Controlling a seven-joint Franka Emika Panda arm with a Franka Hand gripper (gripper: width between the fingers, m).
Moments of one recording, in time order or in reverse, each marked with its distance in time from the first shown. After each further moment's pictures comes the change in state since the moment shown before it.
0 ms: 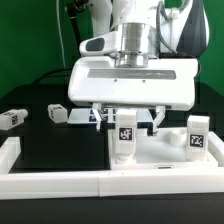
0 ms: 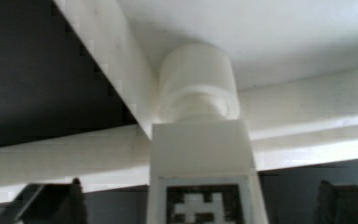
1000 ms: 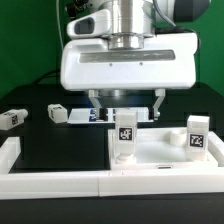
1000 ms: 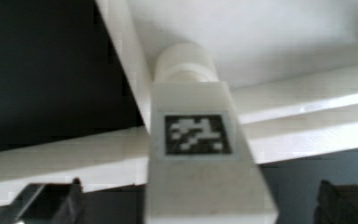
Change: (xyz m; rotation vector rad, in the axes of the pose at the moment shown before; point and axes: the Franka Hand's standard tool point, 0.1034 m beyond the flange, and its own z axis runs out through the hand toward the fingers) arm 0.023 0.003 -0.018 0.071 -0.304 -0.054
